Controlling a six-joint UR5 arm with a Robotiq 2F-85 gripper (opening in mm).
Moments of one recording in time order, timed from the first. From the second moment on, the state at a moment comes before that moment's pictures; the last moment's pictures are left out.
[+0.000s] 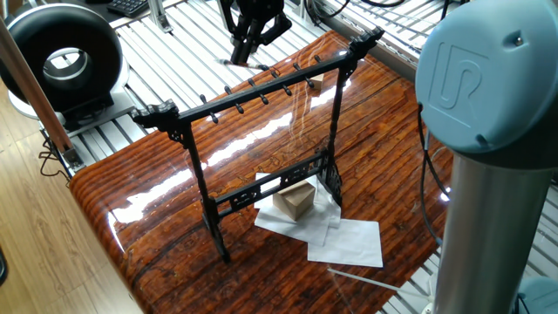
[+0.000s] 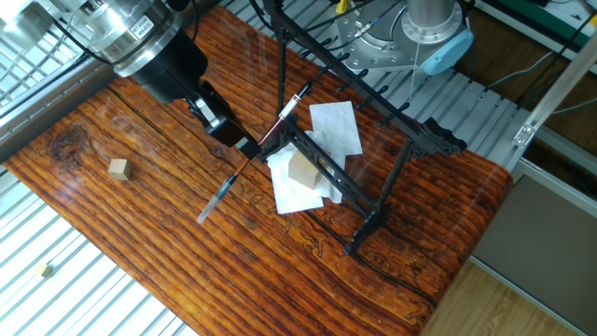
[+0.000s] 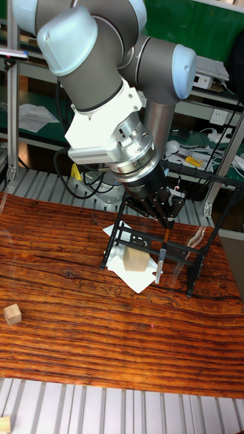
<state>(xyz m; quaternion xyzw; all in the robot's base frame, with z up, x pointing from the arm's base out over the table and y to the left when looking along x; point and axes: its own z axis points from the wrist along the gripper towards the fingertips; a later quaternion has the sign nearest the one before) 0.573 0.100 0.266 -0.21 -0.92 -0.29 0.15</state>
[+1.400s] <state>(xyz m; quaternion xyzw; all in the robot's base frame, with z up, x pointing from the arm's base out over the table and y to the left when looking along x) 0.566 0.101 0.267 -0.21 -0.92 -0.28 0.15</state>
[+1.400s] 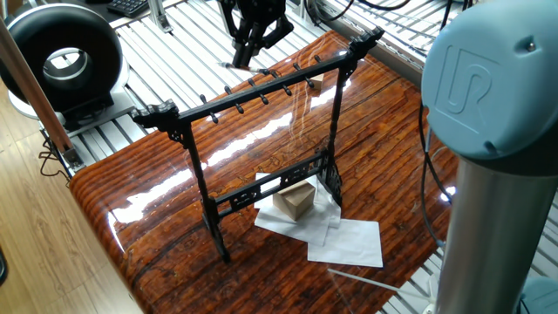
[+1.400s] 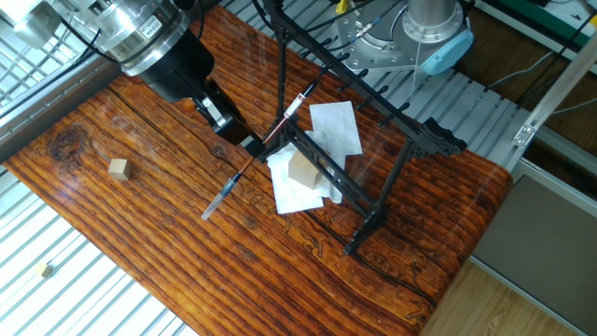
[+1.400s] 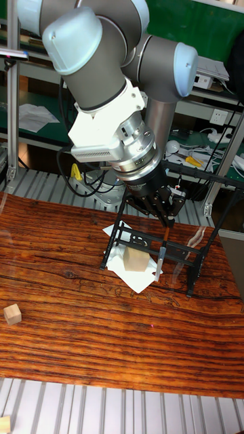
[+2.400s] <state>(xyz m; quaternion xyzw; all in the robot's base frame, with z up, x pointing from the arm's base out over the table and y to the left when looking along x) 0.571 0.098 0.267 -0.22 -0.93 -0.28 0.13</state>
